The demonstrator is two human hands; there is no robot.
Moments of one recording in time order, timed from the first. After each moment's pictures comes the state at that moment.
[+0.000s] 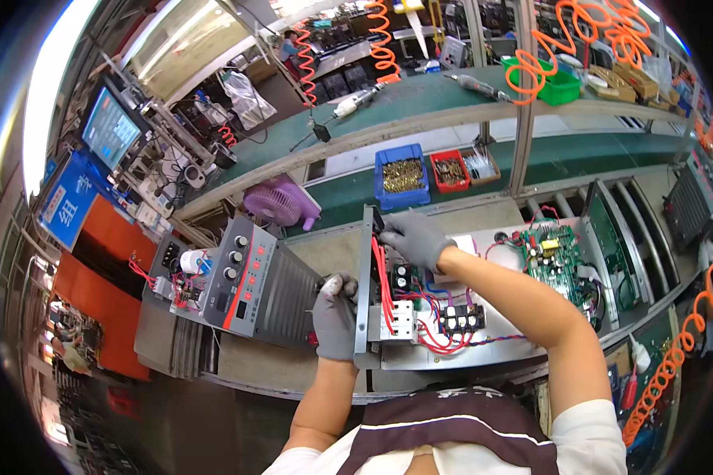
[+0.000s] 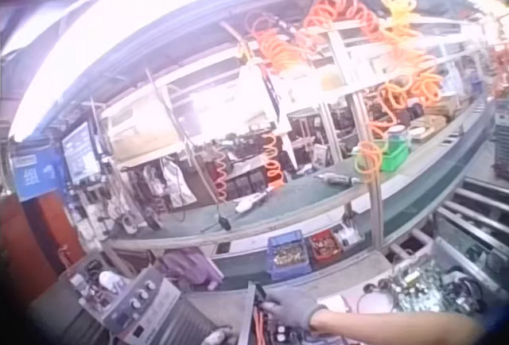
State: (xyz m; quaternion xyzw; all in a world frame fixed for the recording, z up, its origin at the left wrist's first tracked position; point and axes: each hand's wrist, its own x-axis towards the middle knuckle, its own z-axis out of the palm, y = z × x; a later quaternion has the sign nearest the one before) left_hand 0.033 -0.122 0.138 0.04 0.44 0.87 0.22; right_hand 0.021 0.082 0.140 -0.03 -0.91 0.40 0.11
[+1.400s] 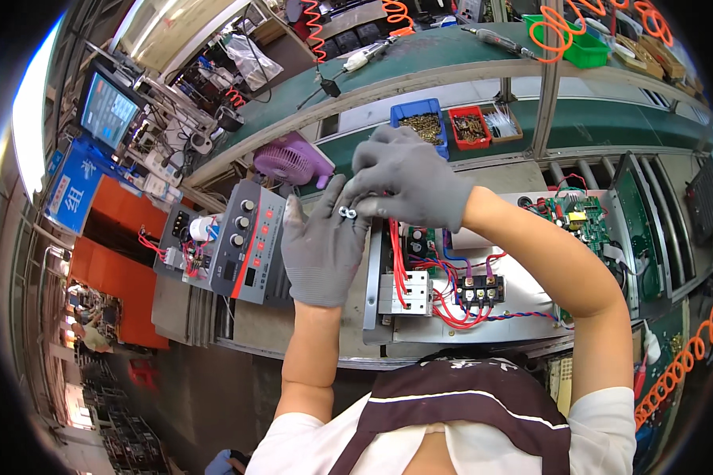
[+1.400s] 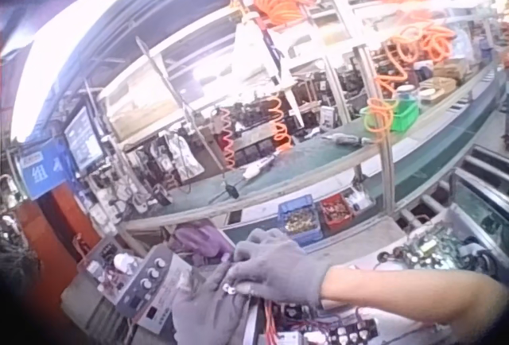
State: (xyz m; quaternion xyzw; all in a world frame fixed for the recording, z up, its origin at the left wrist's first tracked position) left_hand 0.009 -0.117 0.198 0.19 0.17 0.89 0.37; right_hand 0.031 0.073 0.211 0.26 -0.86 0.25 0.35
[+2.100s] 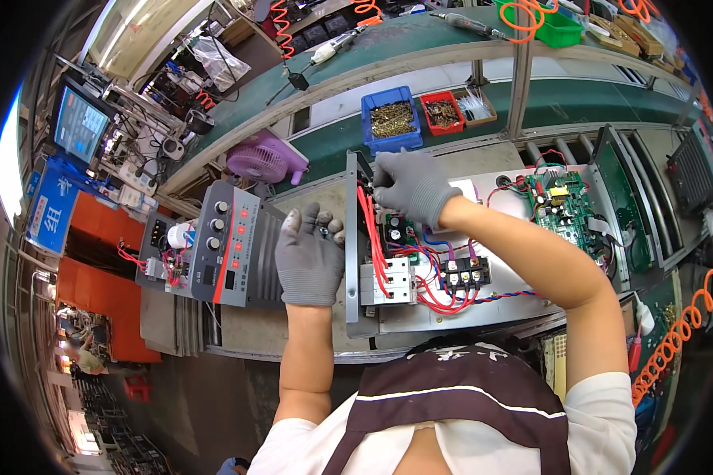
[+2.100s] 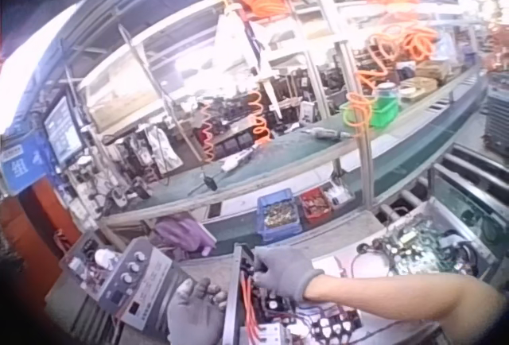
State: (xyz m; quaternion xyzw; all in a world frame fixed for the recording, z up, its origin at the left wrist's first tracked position) left_hand 0.003 -0.120 0.163 -0.03 0.32 0.91 0.27; right_hand 0.039 0.080 0.156 -0.03 -0.91 0.36 0.19
